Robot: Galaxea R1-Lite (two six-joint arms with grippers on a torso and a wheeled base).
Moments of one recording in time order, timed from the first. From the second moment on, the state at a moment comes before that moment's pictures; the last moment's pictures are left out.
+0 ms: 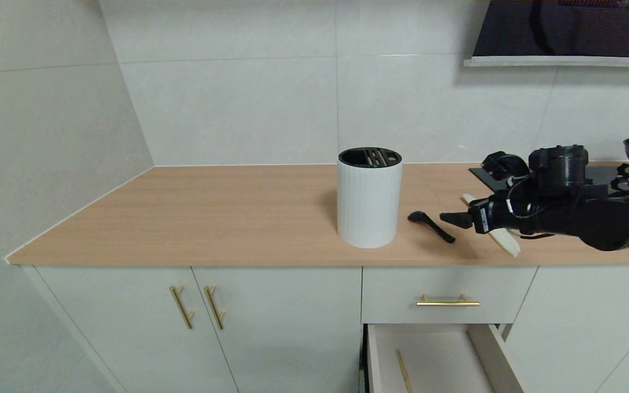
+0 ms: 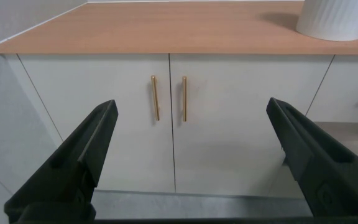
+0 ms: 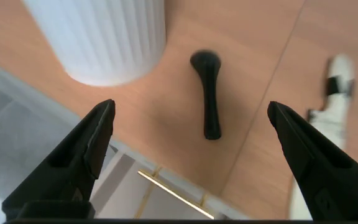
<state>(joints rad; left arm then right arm) 0.01 0.00 0.00 0.00 0.03 0.00 0.14 1.98 -1.16 -0.40 0.31 -0.20</state>
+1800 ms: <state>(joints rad) 0.01 0.00 0.00 0.00 0.03 0.00 0.13 2.35 -1.37 -0.46 0.28 -0.14</state>
